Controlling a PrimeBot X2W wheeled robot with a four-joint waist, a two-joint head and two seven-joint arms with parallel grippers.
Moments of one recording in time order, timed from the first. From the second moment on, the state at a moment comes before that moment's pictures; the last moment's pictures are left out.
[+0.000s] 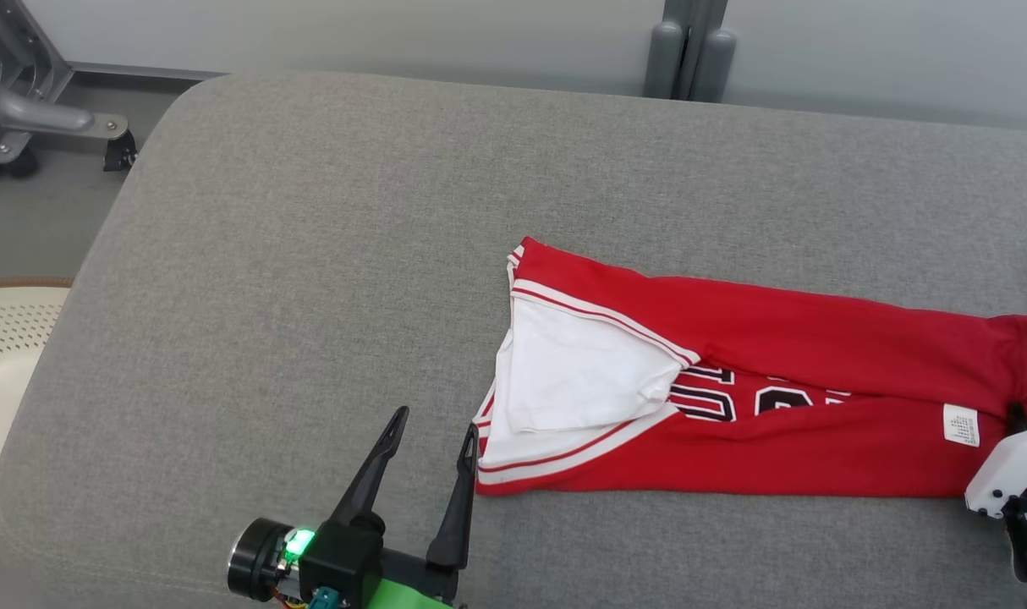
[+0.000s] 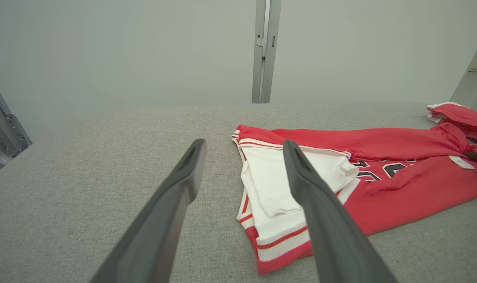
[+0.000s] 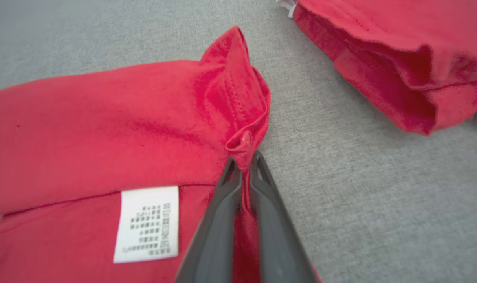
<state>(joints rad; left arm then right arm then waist) 0.04 0.06 -0.40 0.04 -0.13 -0.01 -0.26 -0.42 -0.30 -0.33 1.02 0.20 0.13 -0.14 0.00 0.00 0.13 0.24</state>
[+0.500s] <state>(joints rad) 0.05 0.05 -0.39 0.05 -0.12 -0.02 -0.26 -0.44 -0.29 -0.26 0.82 0.12 0.13 -0.09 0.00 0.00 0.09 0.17</state>
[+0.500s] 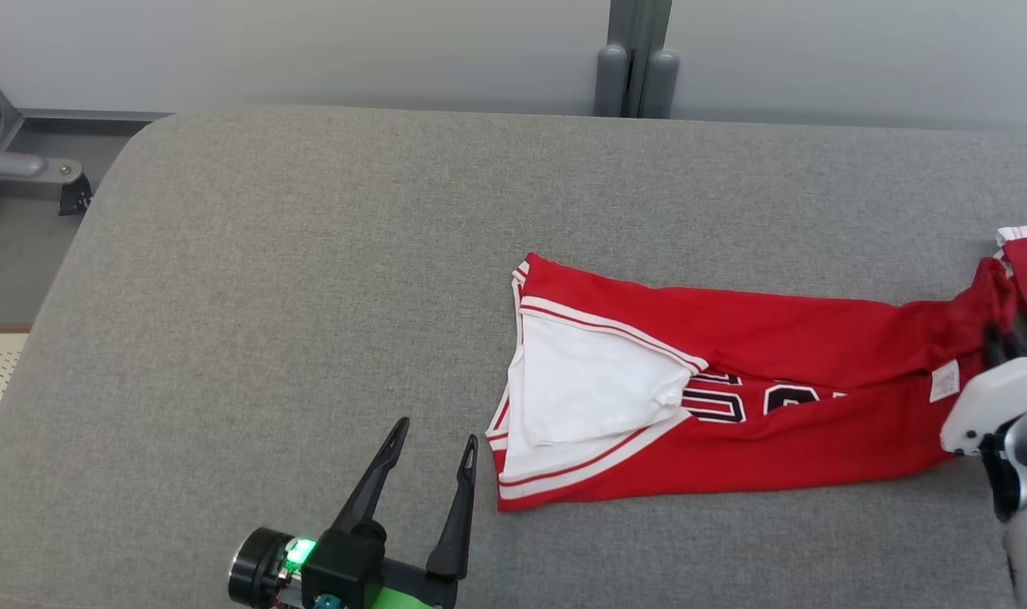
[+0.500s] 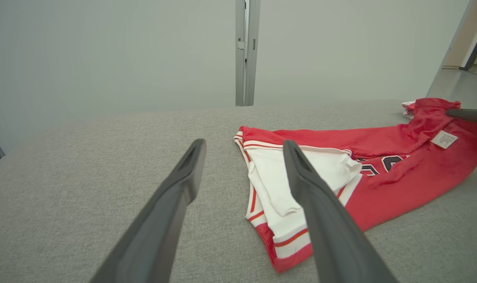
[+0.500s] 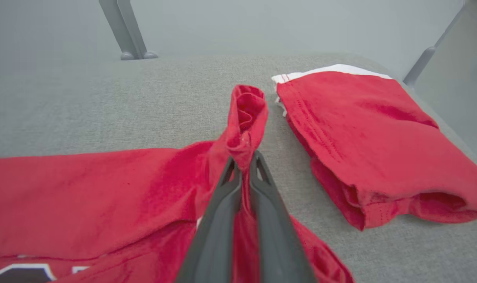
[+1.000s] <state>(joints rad) 0.05 0.05 -0.42 0.08 -0.12 -0.04 -0.26 -0.32 -0.06 -0.03 0.40 0.19 0.13 0.07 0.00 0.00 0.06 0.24</state>
